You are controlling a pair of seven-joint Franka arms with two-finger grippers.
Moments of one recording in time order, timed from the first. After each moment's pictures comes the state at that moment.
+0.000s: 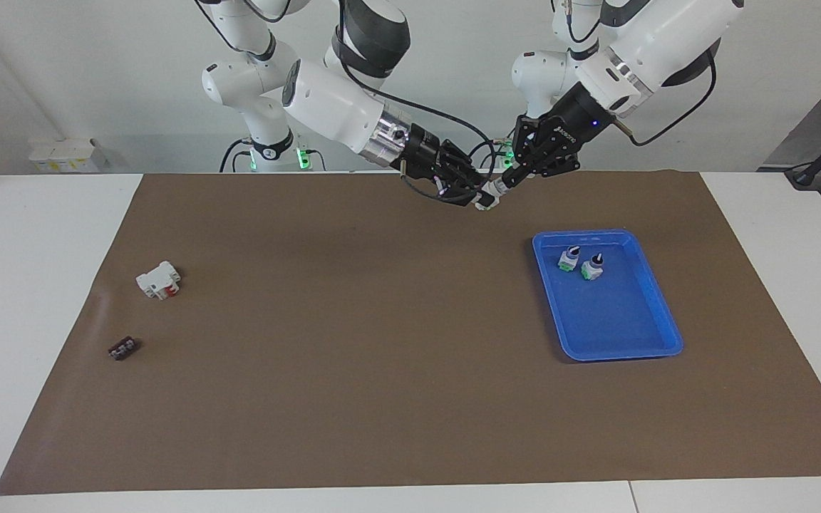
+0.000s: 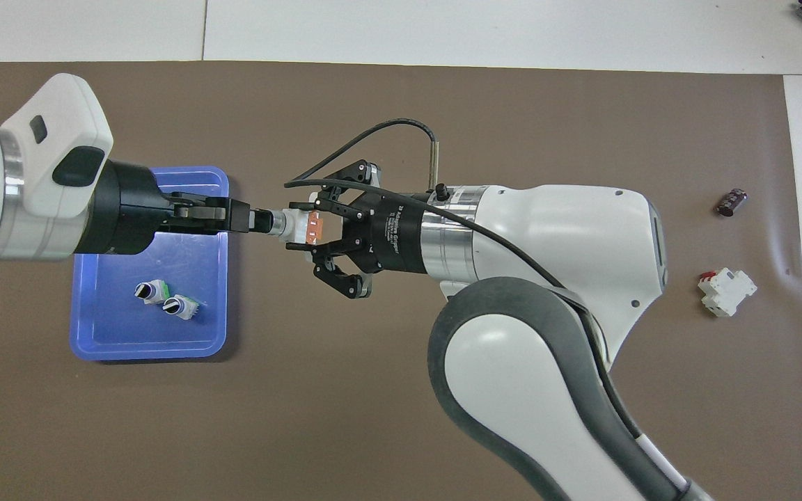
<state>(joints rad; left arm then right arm) -0.23 -0.09 -0.06 -1.72 -0.61 1.85 0.02 0.60 0.14 -0.01 -1.74 1.12 2.38 1.51</state>
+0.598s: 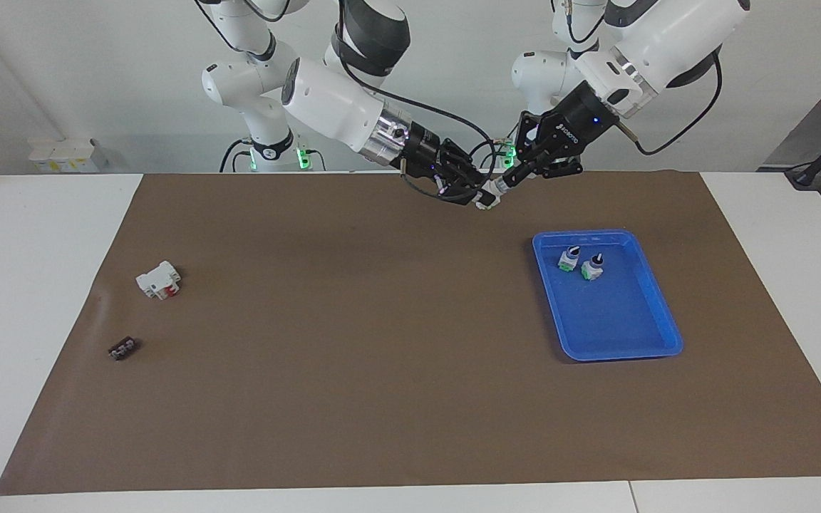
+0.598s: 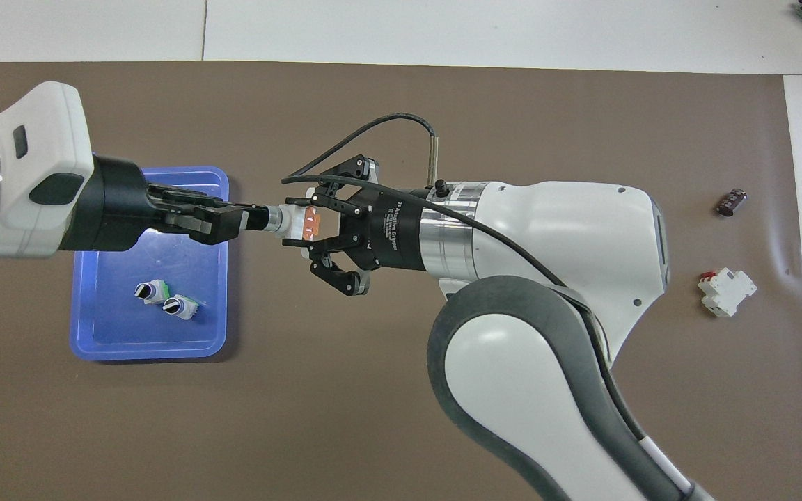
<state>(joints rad) -0.22 -0.09 -0.05 -1.72 -0.66 1.84 0.30 0.60 0.15 -0.01 -1.72 1.12 2.38 1.51</state>
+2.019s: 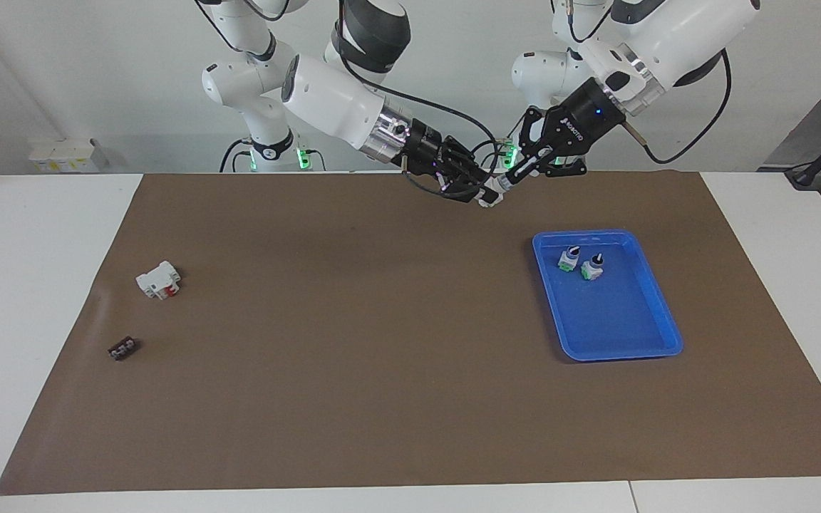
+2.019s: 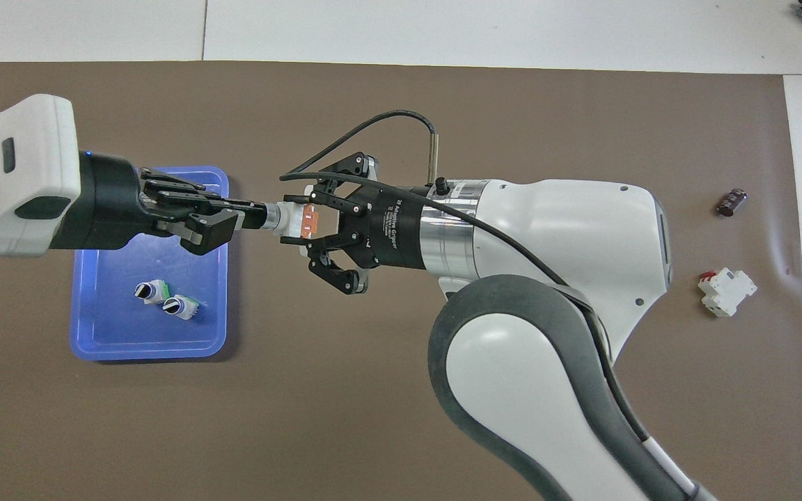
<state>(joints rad) -0.21 -0.10 -0.04 -1.72 -0.68 1.84 0.47 0.60 0.15 -0.01 -1.71 1.13 2.38 1.51</state>
